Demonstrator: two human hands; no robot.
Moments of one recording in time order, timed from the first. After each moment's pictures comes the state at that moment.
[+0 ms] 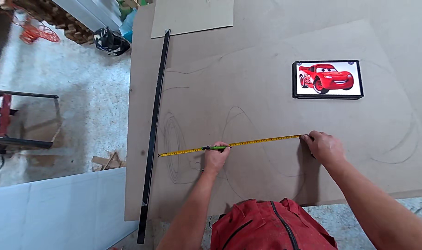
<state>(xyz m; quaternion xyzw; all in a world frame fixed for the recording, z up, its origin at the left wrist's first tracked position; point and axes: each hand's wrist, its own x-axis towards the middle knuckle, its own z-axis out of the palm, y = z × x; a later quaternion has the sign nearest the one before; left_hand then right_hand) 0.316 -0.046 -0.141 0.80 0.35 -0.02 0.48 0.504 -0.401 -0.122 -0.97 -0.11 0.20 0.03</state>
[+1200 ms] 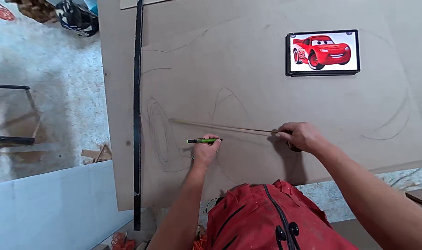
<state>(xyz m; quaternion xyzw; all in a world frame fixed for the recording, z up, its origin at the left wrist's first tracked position) 0.286 -0.055 -0.146 0.78 0.33 -0.01 0.53 0.481 -0.385 -0.117 -0.88 -0.29 0.30 0.22</state>
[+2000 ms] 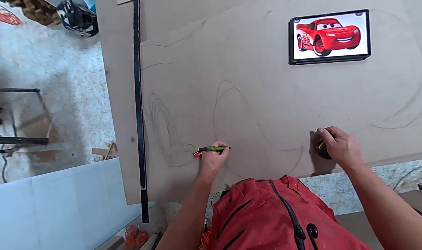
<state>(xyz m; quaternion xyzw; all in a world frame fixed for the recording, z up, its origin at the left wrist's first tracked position) 0.249 -0.084 -0.139 0.82 0.31 -0.07 0.47 0.425 -0.482 -0.135 -0.95 0.00 0.18 0.26</state>
